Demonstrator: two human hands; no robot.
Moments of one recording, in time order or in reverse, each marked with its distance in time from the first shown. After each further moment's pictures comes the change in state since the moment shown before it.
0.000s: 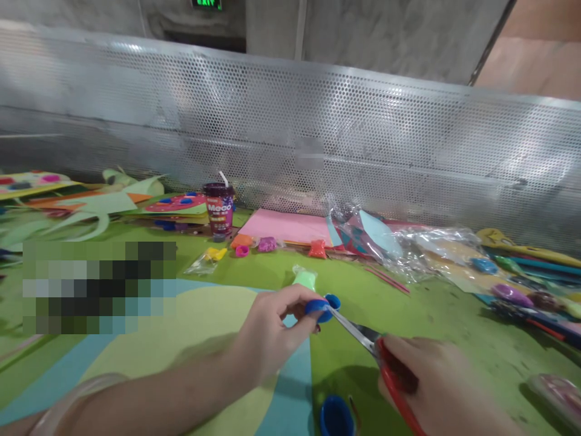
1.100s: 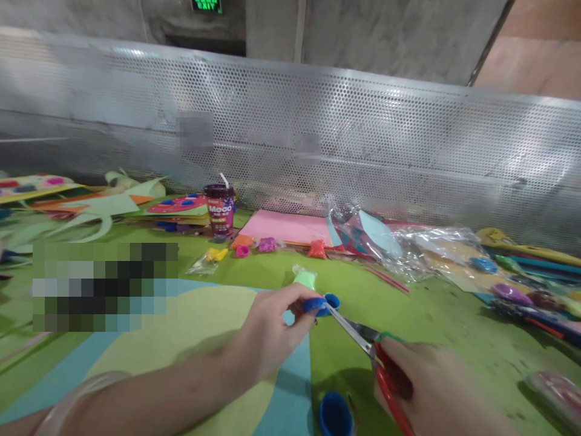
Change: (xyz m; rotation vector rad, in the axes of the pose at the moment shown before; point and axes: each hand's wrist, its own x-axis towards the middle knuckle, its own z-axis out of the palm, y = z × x) left_hand 0.000 -0.003 -0.001 0.222 0.052 0.133; right_hand -0.004 -0.007 -0.004 -0.039 -0.056 0.006
